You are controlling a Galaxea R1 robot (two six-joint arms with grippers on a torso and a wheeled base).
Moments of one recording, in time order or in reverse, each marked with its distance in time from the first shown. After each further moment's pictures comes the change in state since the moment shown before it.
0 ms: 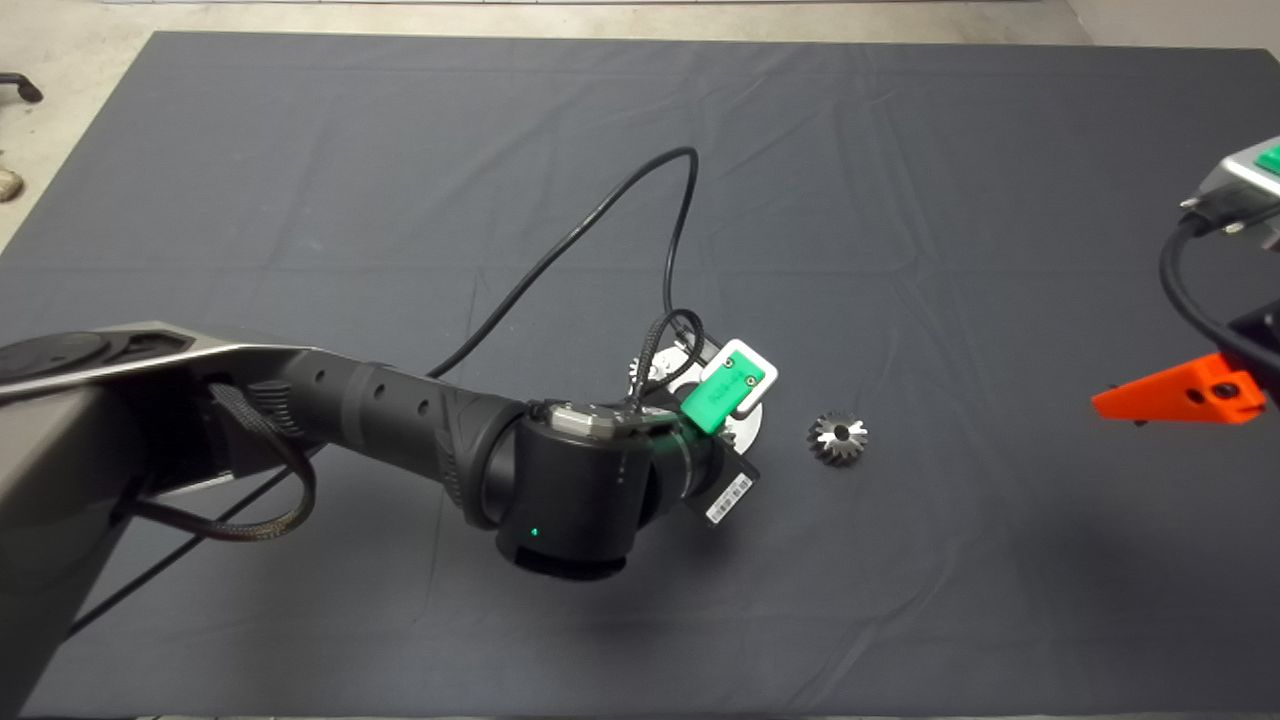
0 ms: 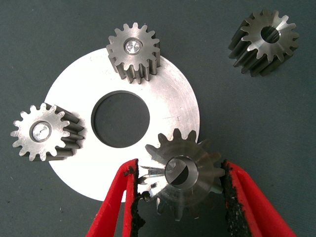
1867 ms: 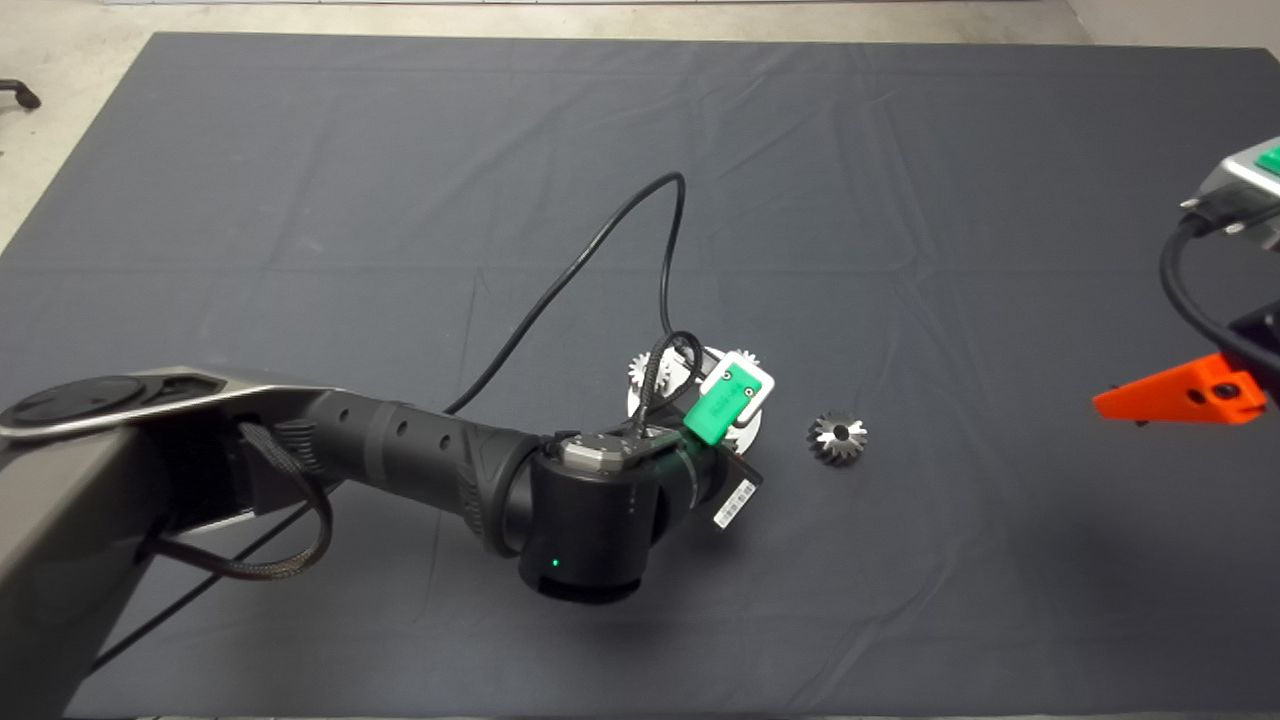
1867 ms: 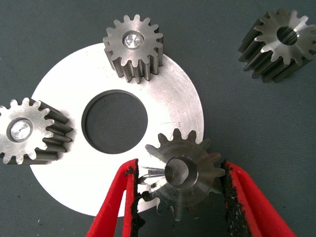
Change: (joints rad) left arm 0.089 0.014 -0.043 0.127 -0.004 0.000; right arm 0.000 0.000 0.000 0.000 0.000 0.000
